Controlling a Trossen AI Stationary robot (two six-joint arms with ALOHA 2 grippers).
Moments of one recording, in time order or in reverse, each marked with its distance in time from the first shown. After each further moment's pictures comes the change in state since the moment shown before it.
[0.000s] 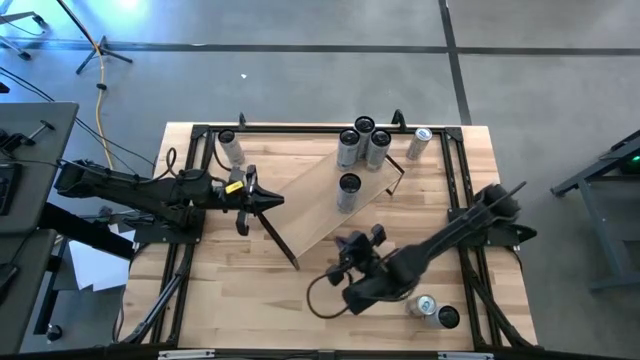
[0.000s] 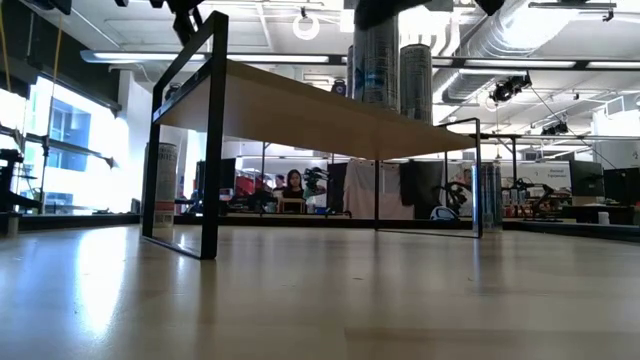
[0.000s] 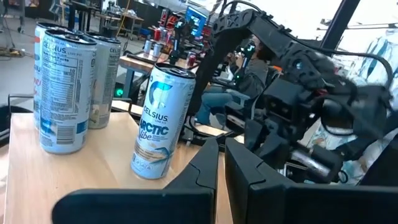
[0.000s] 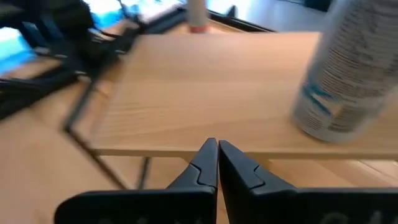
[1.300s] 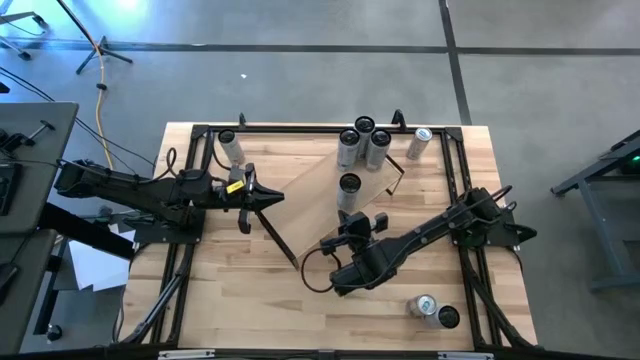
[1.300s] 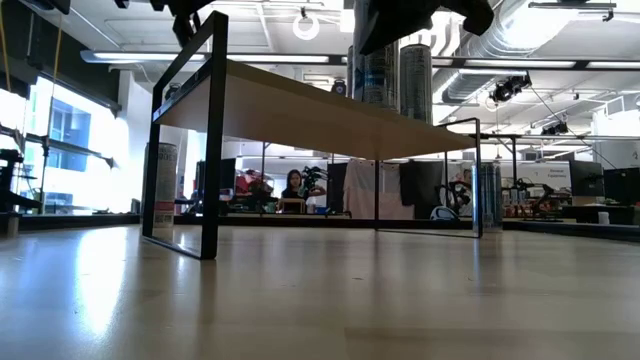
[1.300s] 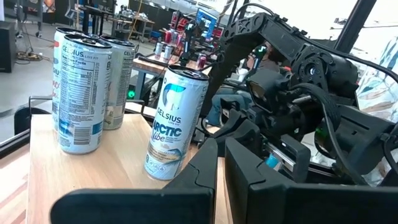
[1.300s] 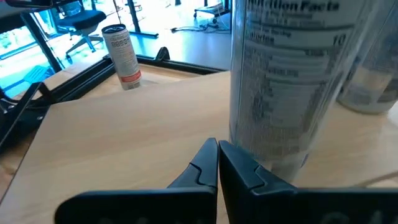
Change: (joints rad) left arm 0.000 0.000 0.000 -0.006 -0.048 0.017; right arm -0.097 0.106 0.122 -0.339 0.175 0.379
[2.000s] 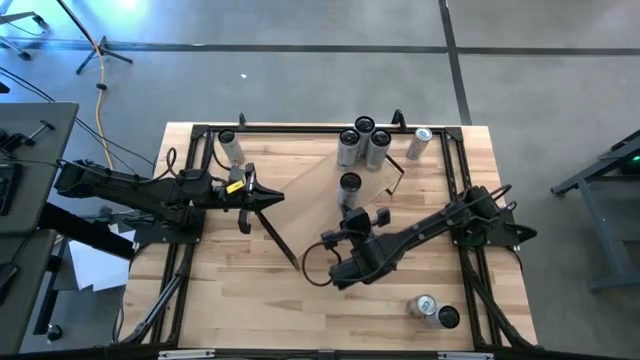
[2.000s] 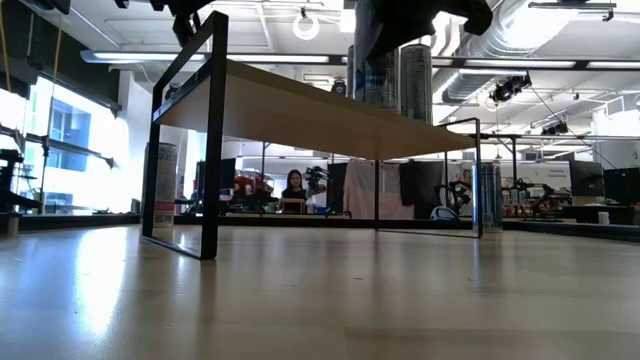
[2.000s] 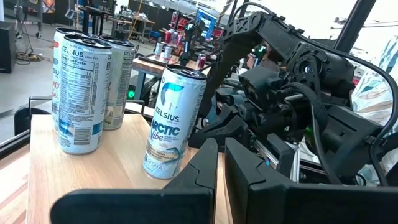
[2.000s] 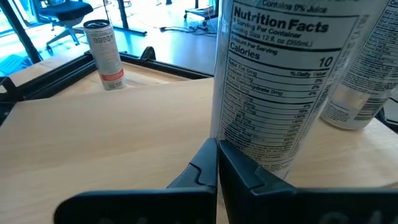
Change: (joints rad) left arm 0.000 0.000 0.000 0.000 0.000 0.000; right arm -0.033 0.000 -0.001 -0.073 0.004 -0.012
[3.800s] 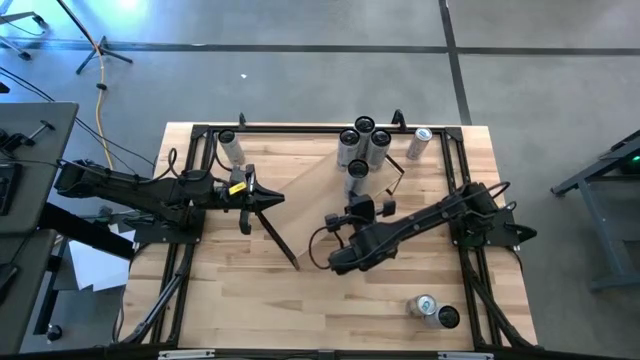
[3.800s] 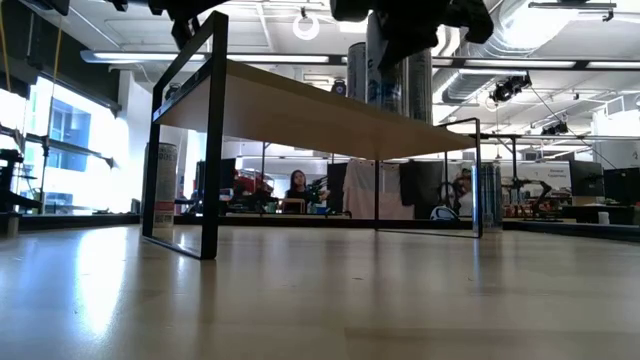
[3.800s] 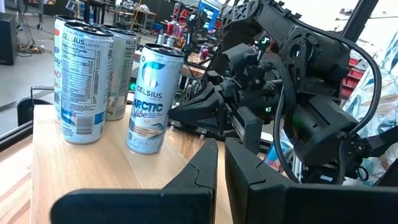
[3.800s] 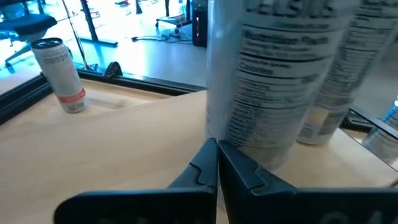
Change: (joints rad) left arm 0.000 0.000 0.000 -0.037 0.000 -0.010; right arm -0.066 0.000 -0.001 -0.157 0.023 0.172
